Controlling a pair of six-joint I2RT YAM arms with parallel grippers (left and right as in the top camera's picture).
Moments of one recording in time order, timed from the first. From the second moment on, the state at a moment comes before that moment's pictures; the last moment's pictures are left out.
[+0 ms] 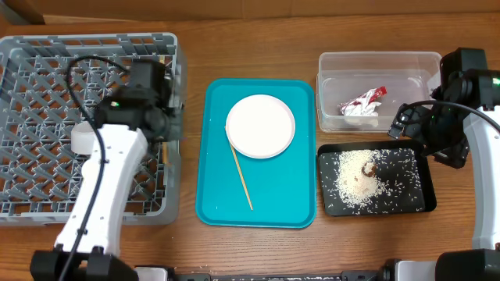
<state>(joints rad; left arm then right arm) -0.06 1.52 1.33 -1.03 -0.12 -0.12 -0.12 1.55 1.58 -1.56 -0.02 0.38</state>
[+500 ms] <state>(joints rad) -0.07 1.63 1.33 -1.05 0.03 -0.08 -0.12 1.55 1.58 -1.56 -0.02 0.38</state>
